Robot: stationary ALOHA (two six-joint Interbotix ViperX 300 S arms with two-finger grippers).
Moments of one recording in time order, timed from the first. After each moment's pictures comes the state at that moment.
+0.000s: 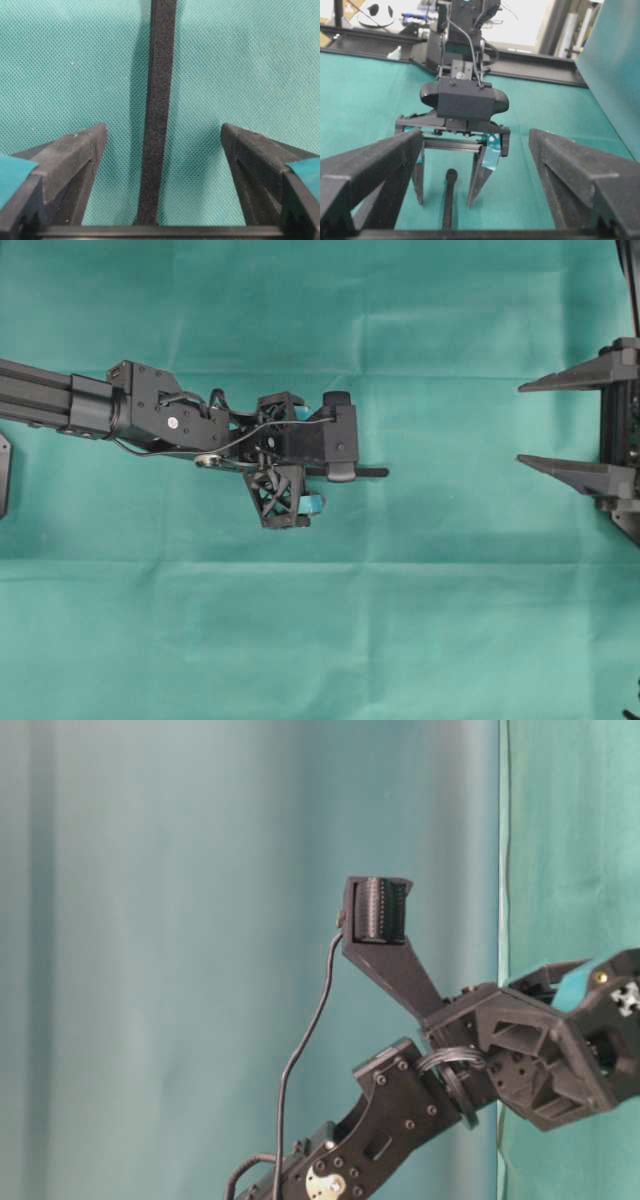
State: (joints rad) left arm 0.04 0.31 0.42 -0.02 0.19 0.00; right arm -0.04 -1.00 1.33 0.00 -0.37 0.00
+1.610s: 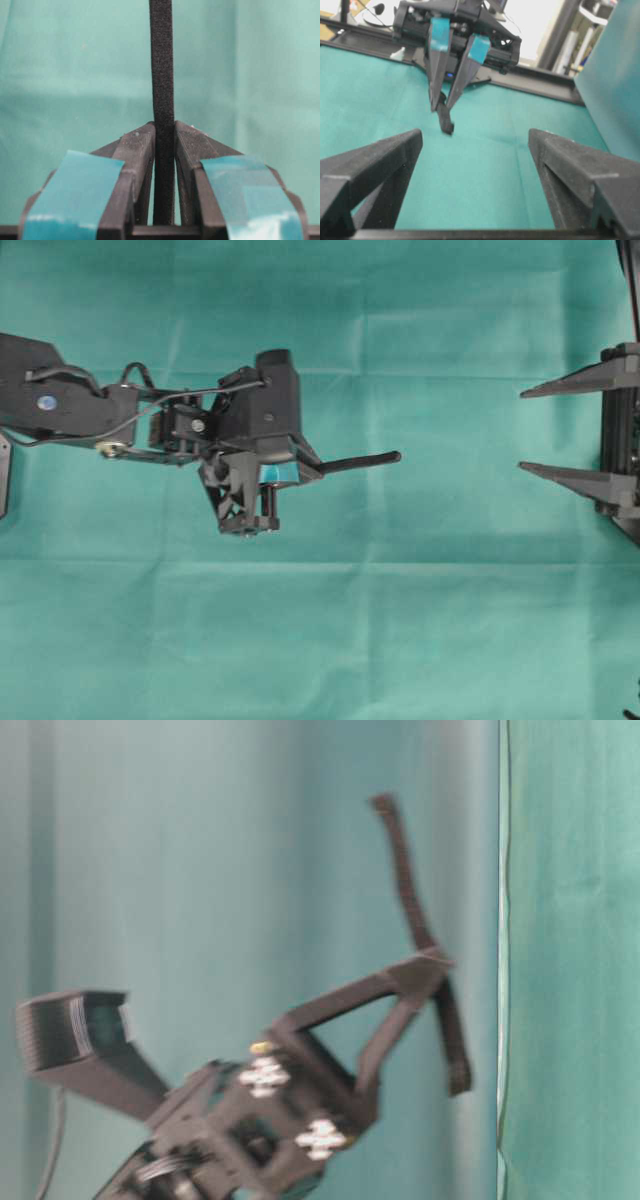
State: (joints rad) left arm -0.02 -0.08 0.52 -0.02 0.17 -0.10; right arm -0.04 -1.00 1.33 -0.11 -0.40 -0.01
